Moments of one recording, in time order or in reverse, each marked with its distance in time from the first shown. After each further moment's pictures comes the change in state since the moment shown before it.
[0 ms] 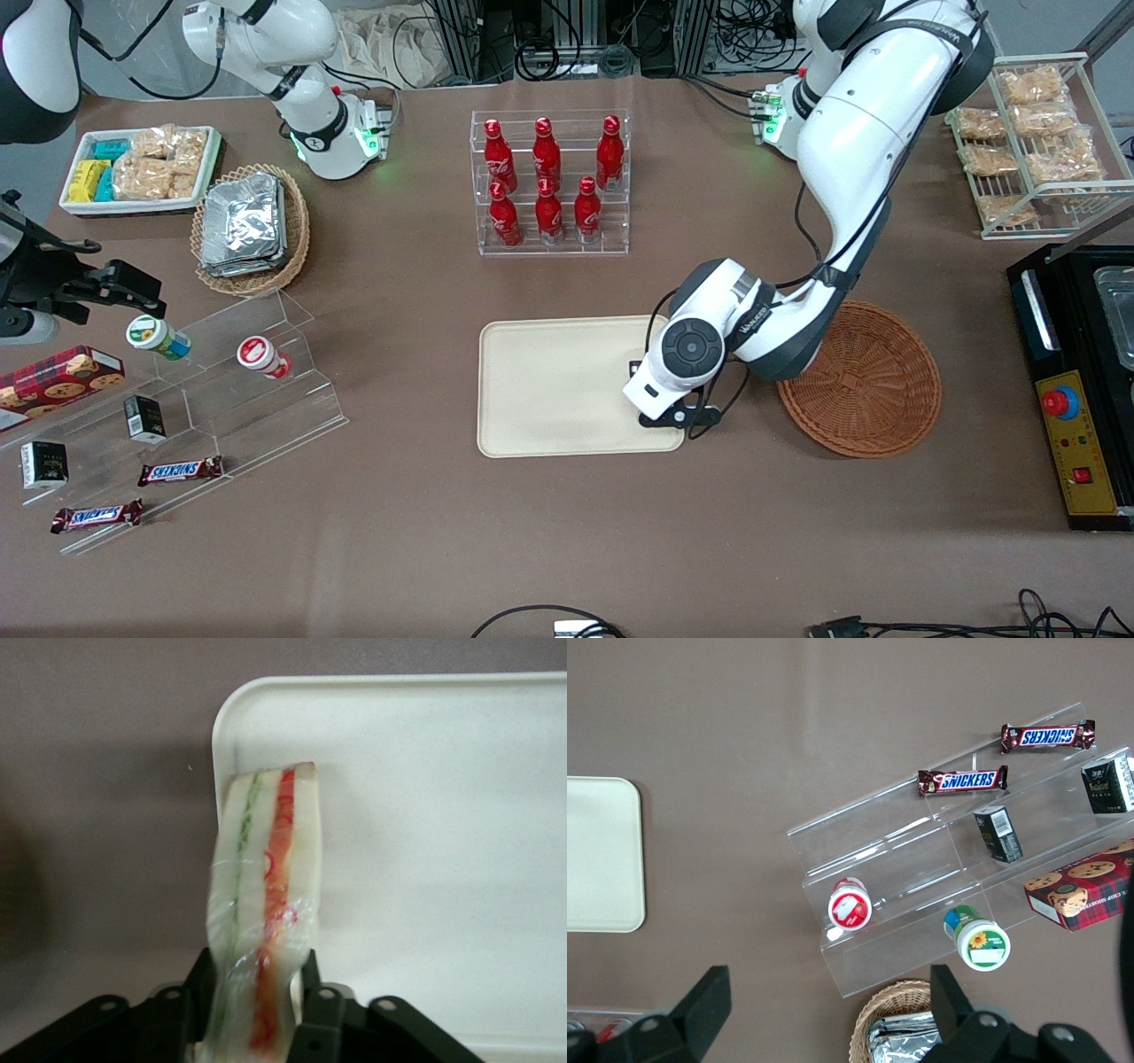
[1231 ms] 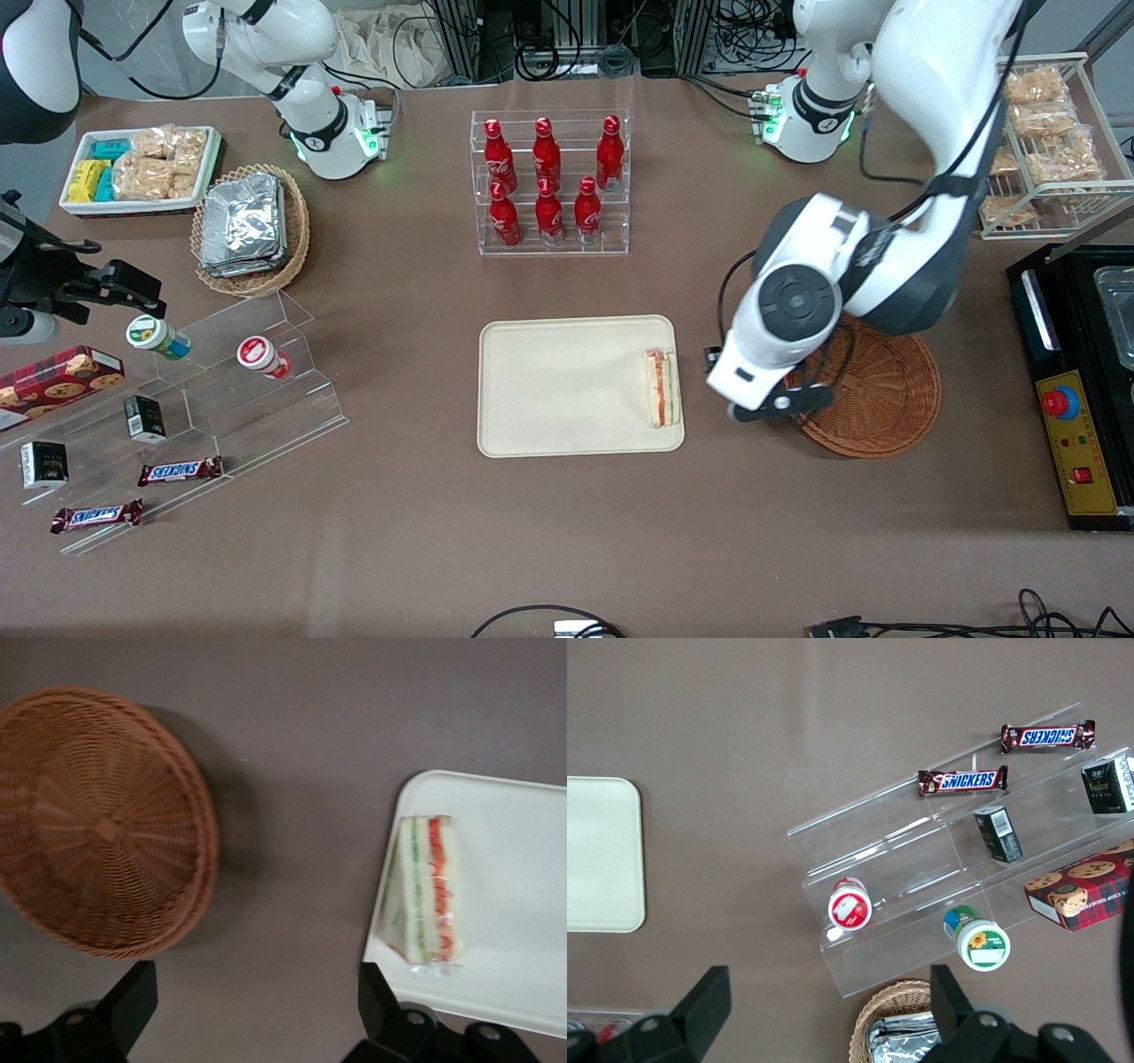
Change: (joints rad) arm 0.135 -0.315 0.017 -0.041 0.004 -0.248 -0.005
